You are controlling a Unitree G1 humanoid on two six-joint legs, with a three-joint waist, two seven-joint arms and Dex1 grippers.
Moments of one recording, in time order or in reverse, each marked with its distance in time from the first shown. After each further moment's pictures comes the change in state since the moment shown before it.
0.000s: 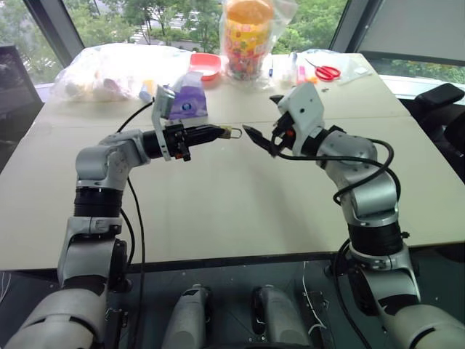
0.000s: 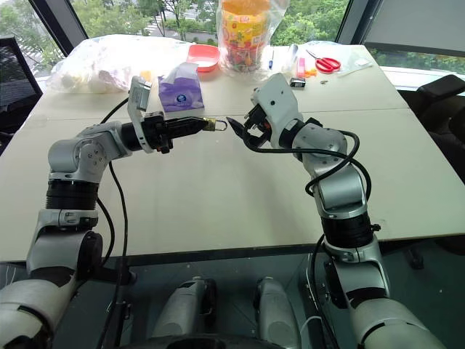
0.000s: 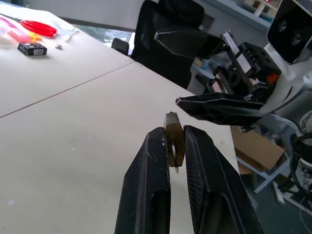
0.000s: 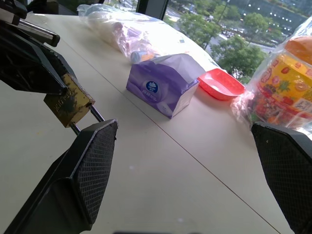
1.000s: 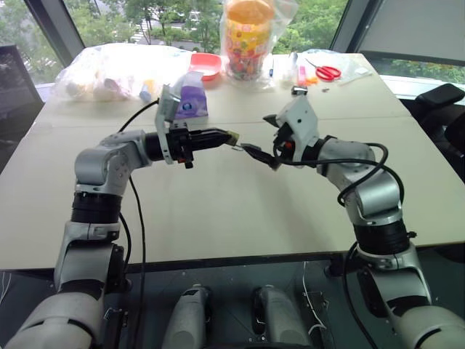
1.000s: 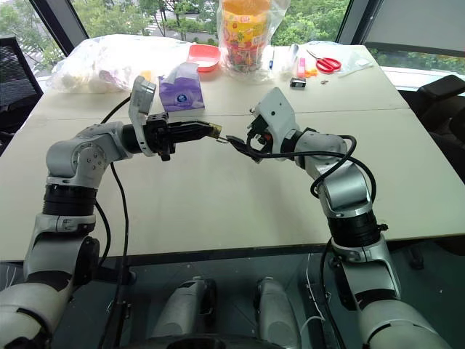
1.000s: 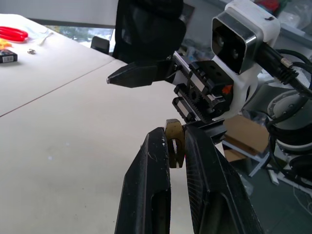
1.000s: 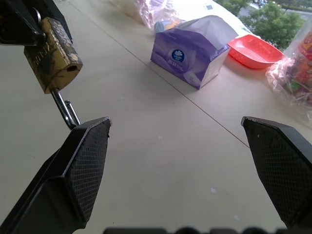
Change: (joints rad) left arm 0.027 0.018 -0.047 -0.080 -0.028 -0.024 -0.026; right arm 0.013 -0.084 0.003 0.049 0.128 0.058 0.072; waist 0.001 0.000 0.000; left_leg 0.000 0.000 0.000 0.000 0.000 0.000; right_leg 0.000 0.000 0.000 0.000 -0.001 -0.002
